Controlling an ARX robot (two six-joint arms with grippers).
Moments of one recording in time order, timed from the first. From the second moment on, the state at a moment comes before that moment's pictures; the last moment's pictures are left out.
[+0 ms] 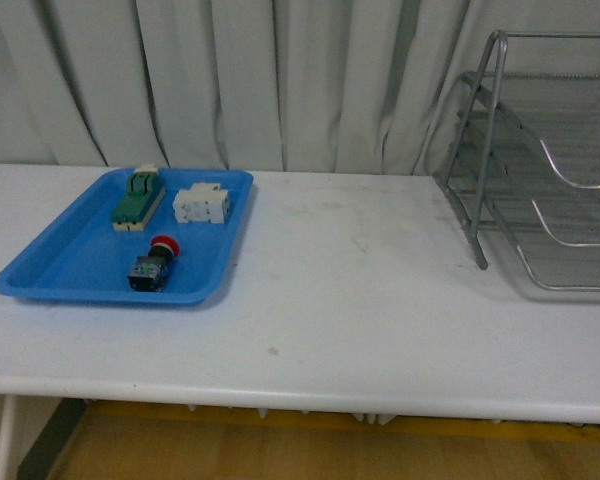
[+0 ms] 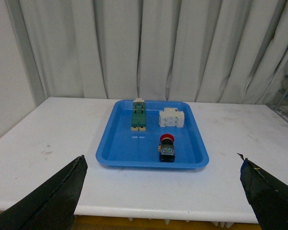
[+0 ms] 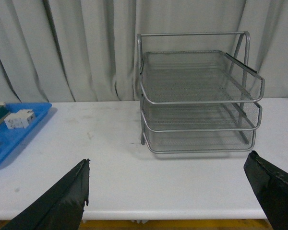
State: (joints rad) left arm 0.00 0.01 0.01 0.00 0.00 0.00; right arm 0.00 0.00 0.01 0.00 0.00 0.00
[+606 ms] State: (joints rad) left arm 0.00 0.01 0.01 0.00 0.00 0.00; right arm 0.00 0.00 0.01 0.00 0.00 0.00
